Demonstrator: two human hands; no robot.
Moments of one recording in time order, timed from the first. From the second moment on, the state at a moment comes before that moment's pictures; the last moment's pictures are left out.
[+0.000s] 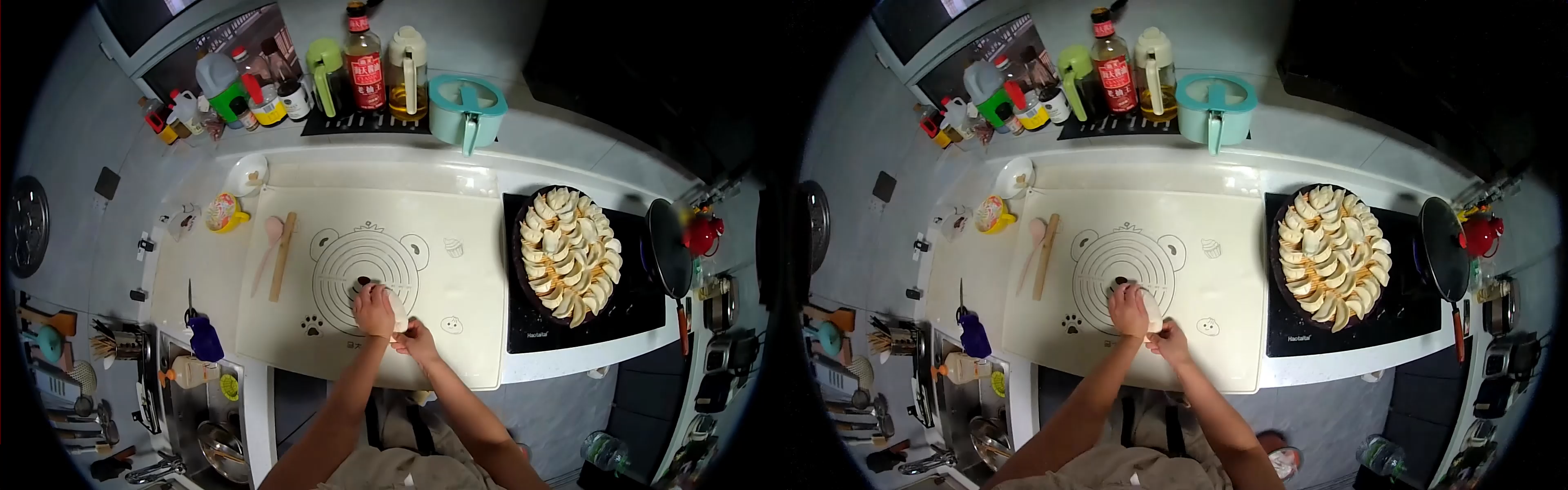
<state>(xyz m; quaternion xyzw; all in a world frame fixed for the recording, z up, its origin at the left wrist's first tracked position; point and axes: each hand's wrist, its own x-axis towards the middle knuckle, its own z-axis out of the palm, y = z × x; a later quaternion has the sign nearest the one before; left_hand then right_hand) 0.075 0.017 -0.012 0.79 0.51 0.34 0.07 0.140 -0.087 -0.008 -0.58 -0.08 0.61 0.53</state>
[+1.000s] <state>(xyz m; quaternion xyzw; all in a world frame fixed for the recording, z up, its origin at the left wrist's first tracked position) 0.074 0.011 0.006 0.83 0.46 0.30 0.04 0.131 -0.068 -0.040 -0.69 -0.28 0.45 0.50</state>
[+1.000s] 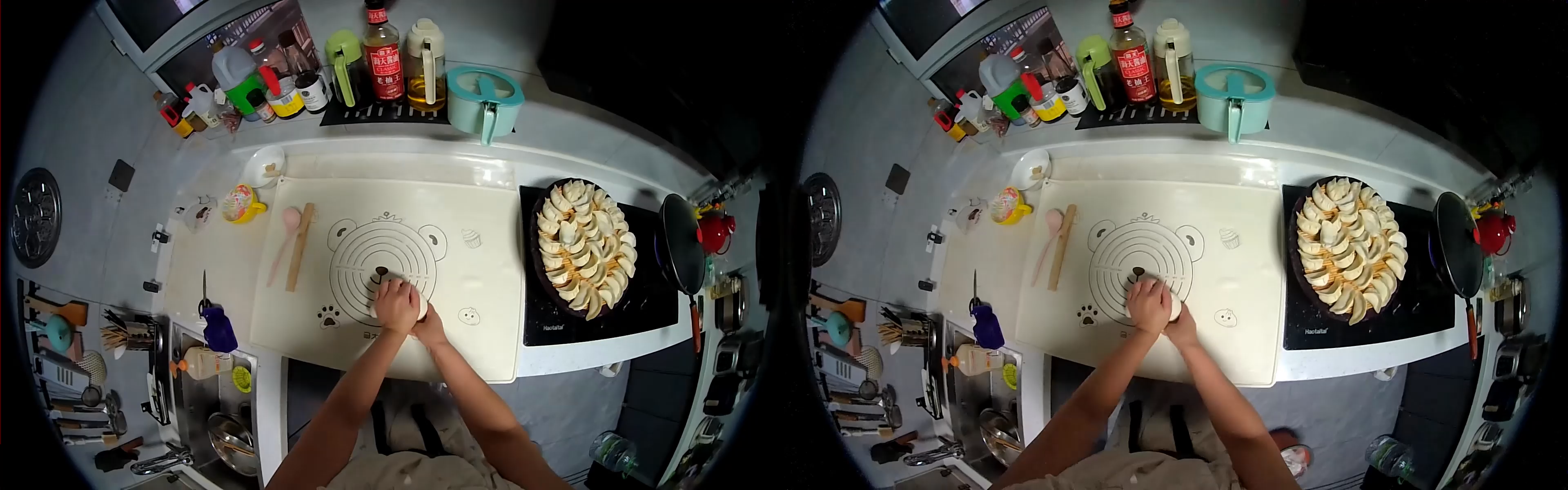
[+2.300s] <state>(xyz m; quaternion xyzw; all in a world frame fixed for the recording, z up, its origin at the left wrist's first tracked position) 0.086 0.034 0.003 0.91 0.27 0.31 0.04 0.148 -0.064 -0.023 -0.68 -0.32 0.44 0.49</state>
